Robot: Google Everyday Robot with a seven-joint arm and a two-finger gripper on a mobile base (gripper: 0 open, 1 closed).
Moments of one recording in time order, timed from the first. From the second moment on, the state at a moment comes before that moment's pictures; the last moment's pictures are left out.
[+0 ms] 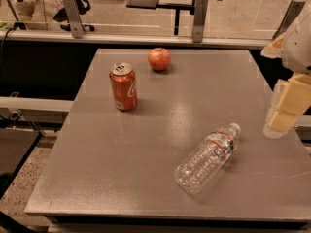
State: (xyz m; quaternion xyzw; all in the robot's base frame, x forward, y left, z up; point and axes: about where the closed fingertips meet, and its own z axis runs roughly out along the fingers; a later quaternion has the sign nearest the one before) arm 0.438 -0.217 0.976 -0.60 0.78 -0.03 0.16
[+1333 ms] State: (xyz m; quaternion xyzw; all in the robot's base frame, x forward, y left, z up) arm 0.449 -0.189 0.925 -0.70 0.71 -0.02 0.12
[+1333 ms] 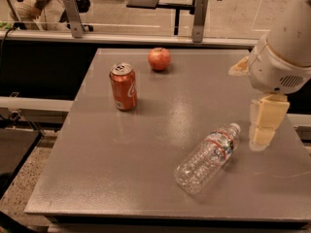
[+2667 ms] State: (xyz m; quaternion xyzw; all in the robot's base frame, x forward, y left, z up) arm 0.422 -0.146 0.853 -0.84 0.55 0.03 0.07
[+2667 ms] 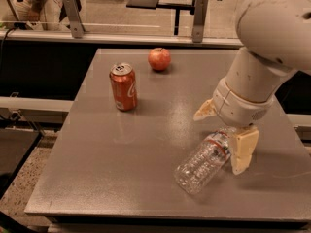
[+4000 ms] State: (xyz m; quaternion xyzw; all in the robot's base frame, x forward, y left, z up) arm 0.465 -0.140 0.880 -0.83 0.56 -0.01 0.06
